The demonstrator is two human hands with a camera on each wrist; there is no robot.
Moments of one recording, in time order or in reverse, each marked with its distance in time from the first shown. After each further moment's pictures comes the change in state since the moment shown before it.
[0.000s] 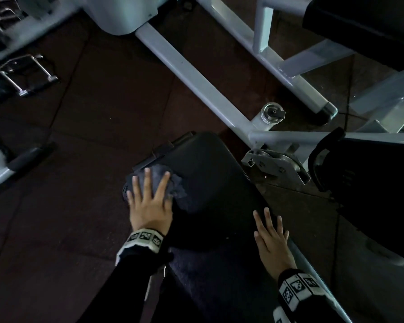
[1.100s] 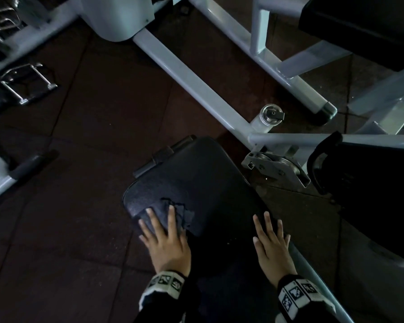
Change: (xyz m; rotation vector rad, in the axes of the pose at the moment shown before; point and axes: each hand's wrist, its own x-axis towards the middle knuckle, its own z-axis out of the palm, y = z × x) left_hand -0.068 0.036 0.031 -0.166 -0.027 -0.162; right_hand 0.001 0.000 0.004 -0.070 -0.002 0.032
